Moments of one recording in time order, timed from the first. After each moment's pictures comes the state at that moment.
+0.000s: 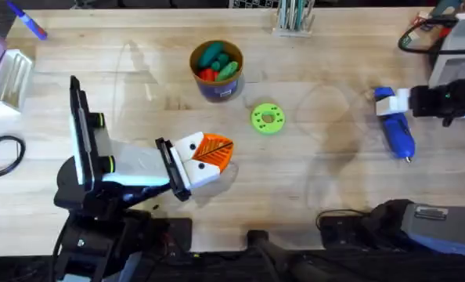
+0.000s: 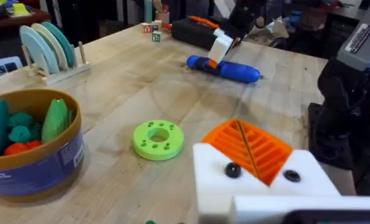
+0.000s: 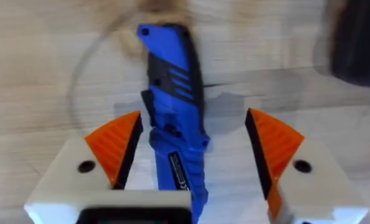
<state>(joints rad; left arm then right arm) -0.15 0.01 0.02 -0.10 0.99 -0.01 -0.54 1.48 0.92 -0.67 -0.07 -0.47</state>
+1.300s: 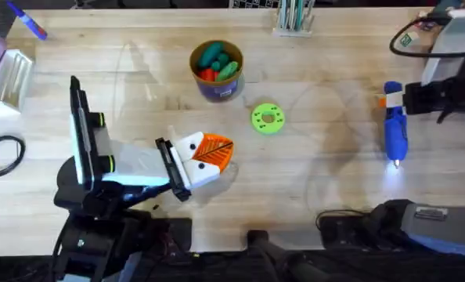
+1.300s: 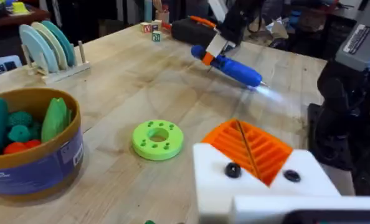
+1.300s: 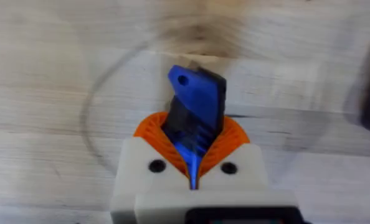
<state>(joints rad) -0.15 0.01 0.02 -0.10 0.99 -0.02 -0.52 1.49 0.91 -0.60 -0.22 -0.56</state>
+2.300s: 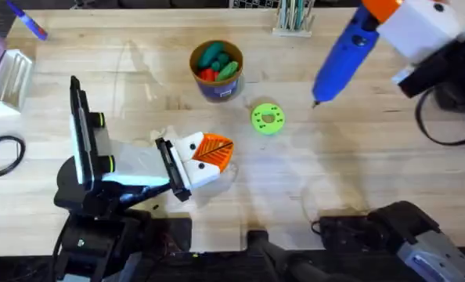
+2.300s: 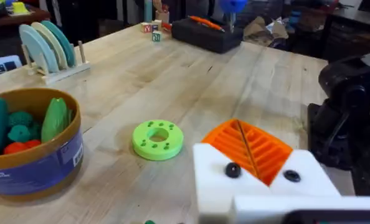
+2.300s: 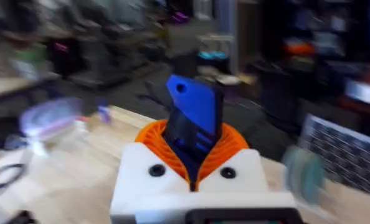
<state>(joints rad) -0.15 0.01 0.02 -0.10 0.99 -0.02 0.25 0.56 0.66 0.06 -0.36 0.11</state>
